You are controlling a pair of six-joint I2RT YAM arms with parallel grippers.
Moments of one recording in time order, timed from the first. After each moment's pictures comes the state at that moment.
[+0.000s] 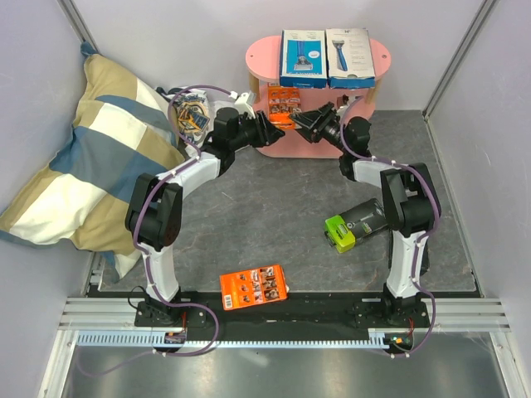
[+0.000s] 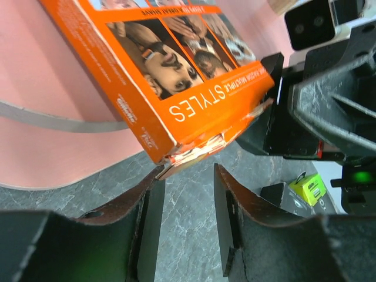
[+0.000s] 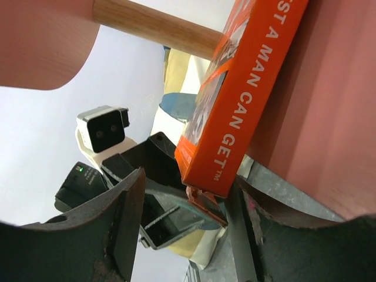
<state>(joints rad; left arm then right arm) -0.41 1.95 1.42 0.33 0.41 -0.54 0.23 2.07 1.30 0.95 -0.61 1.35</state>
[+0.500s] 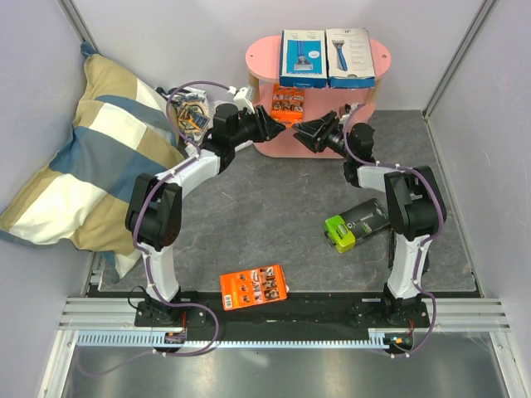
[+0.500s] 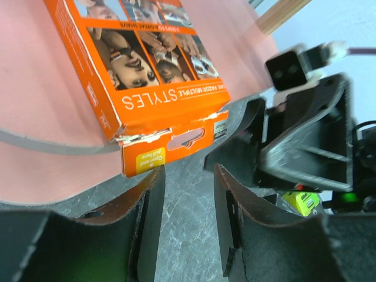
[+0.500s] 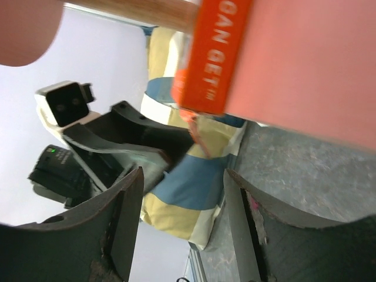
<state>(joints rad) -0.41 1.95 1.46 0.34 0.40 -0.56 0.22 2.02 1.19 0.93 -0.65 1.34</state>
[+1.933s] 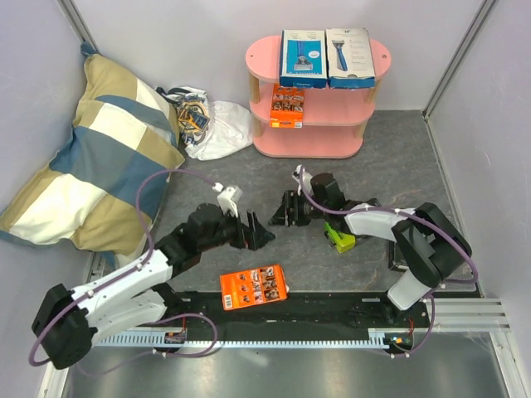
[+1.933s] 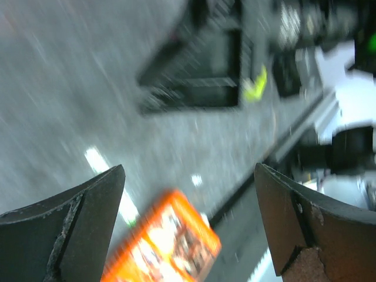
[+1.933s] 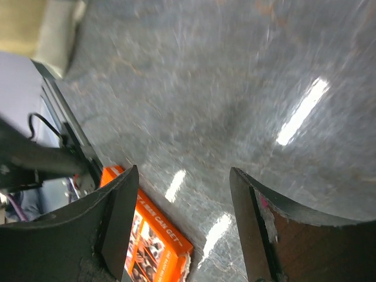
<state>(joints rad) -0.71 0.95 0.51 0.04 0.19 -0.63 0.58 1.61 0.76 0.26 -0.53 0.62</state>
